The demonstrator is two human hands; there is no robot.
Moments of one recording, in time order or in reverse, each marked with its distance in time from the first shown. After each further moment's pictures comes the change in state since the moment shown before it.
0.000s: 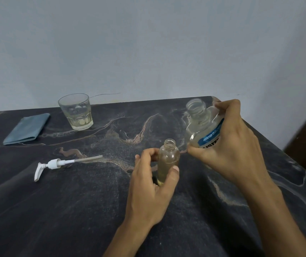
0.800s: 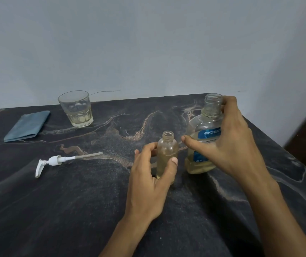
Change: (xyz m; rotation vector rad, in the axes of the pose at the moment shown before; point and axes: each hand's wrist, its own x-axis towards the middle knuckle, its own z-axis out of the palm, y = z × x) left_hand 0.002 -0.005 0.000 0.000 0.021 0.049; right_hand 0.000 0.009 0.004 0.161 -0.046 0.093
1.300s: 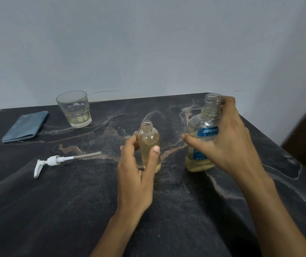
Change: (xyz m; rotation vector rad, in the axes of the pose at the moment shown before) left_hand 0.008 -0.005 -0.009 -0.043 0.172 0.086; right_hand -0.001 0.000 -0.001 -0.060 -0.031 0.066
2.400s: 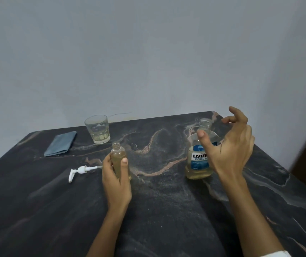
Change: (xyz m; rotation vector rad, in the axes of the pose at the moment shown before) left_hand 0.003 -0.022 -0.044 0.052 0.305 -0.140; right_hand 0.002 0.008 0.000 0.109 0.549 -0.026
